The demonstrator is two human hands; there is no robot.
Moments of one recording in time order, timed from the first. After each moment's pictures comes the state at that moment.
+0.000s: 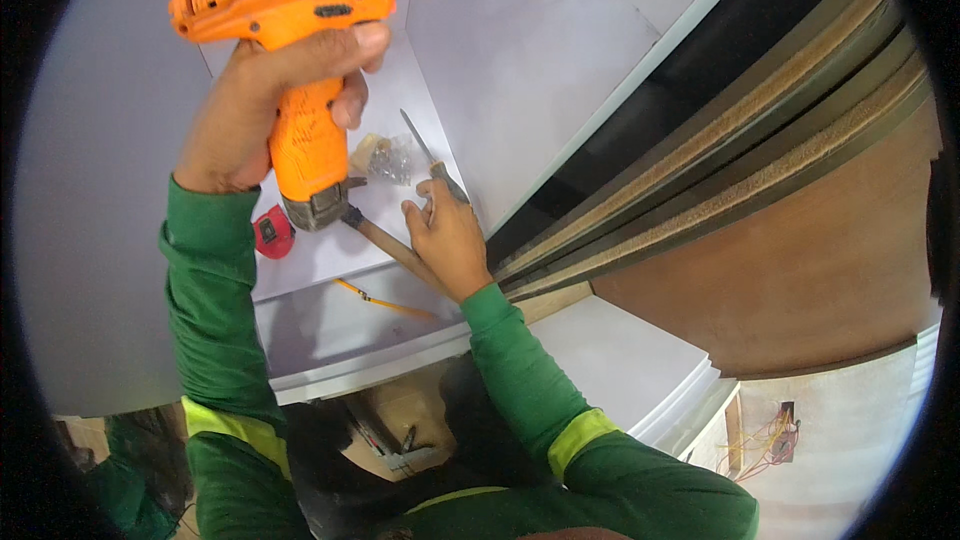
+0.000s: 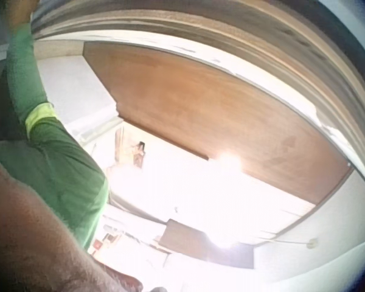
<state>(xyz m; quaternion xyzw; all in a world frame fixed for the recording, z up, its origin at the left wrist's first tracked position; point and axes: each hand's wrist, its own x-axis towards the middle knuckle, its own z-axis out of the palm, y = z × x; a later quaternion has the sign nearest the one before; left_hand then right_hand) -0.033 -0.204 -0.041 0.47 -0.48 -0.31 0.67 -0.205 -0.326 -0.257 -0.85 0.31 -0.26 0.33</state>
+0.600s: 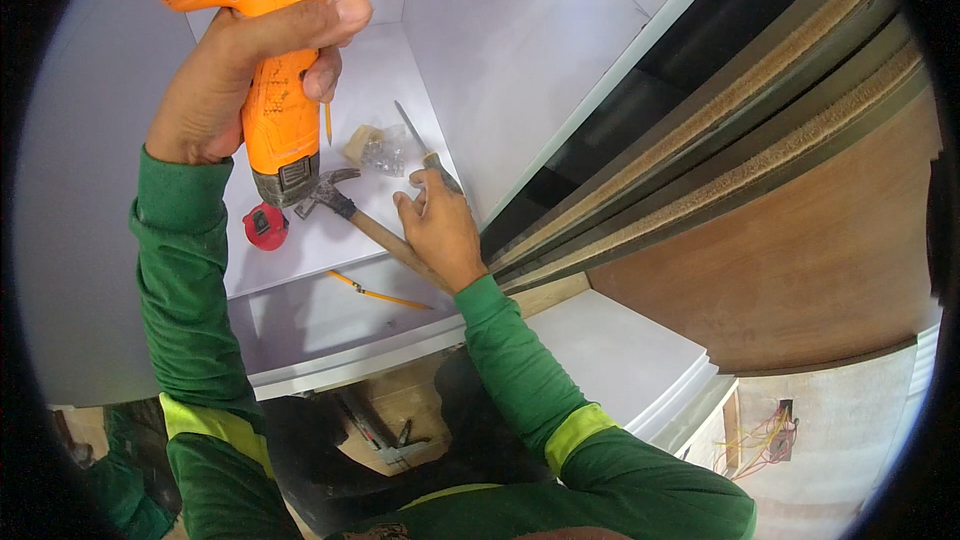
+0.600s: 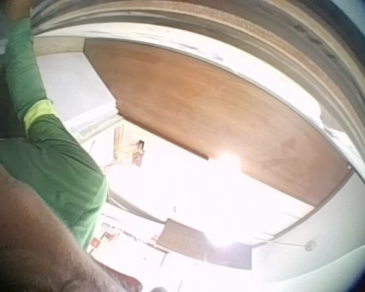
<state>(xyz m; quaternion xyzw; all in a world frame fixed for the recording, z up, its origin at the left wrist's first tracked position) -0.027 -0.206 -0.026 0.51 -0.49 -0.26 0.66 -0.206 -0.327 -0.251 -0.84 0.31 -0.25 0.35</state>
